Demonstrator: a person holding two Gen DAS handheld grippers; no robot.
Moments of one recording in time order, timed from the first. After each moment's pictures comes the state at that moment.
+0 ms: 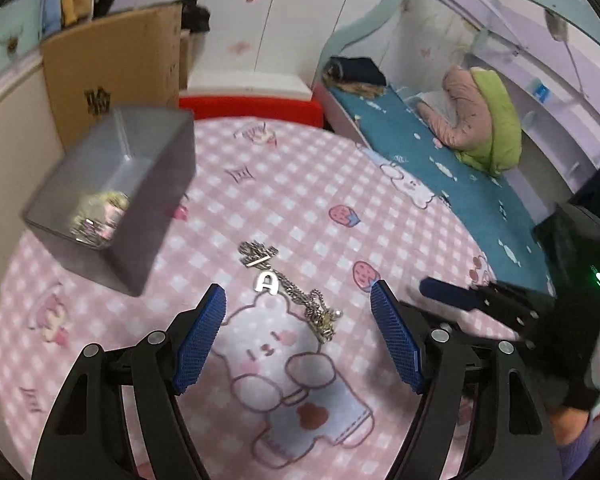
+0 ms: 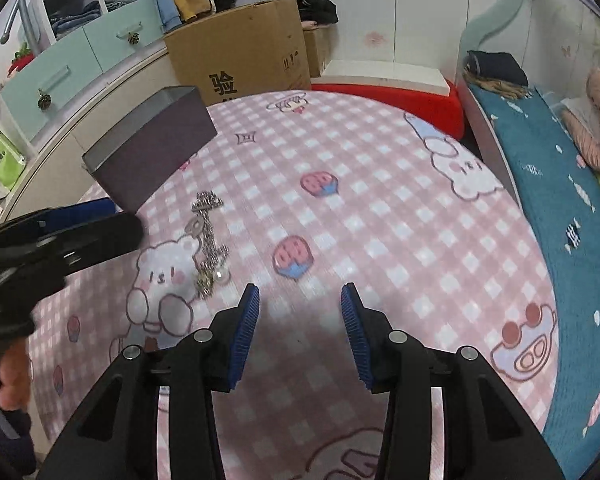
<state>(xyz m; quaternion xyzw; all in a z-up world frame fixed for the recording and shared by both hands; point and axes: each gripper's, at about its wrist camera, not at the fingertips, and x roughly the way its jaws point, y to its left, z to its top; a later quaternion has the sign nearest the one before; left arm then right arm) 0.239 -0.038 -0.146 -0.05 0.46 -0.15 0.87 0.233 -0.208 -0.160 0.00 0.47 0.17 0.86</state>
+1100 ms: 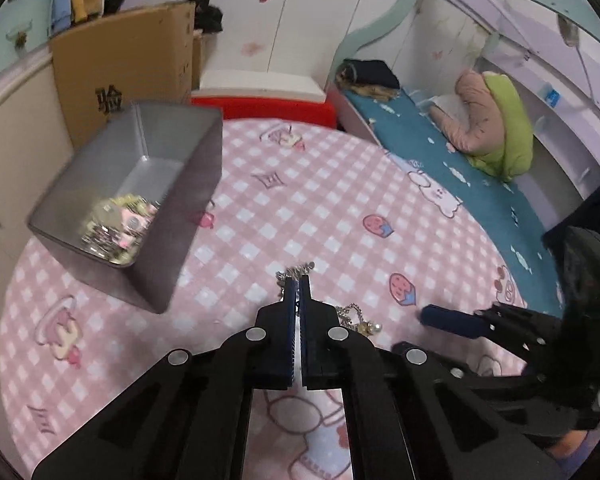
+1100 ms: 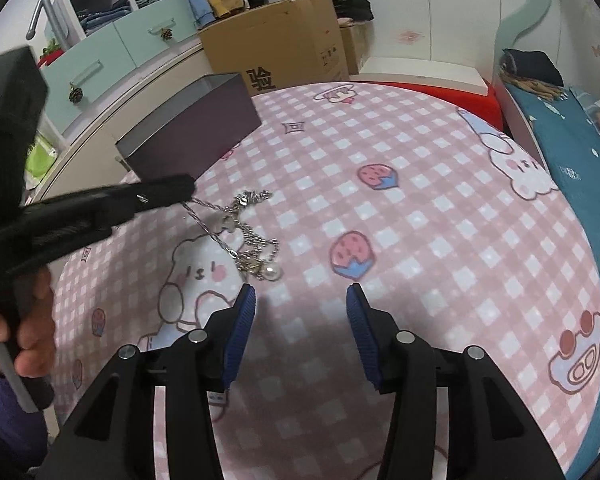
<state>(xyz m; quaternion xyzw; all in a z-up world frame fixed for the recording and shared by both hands) 0.247 -0.015 -0.144 -0.04 0.45 -0.14 0.88 0.232 -0.182 -0.169 0.01 0.47 0.23 0.85</state>
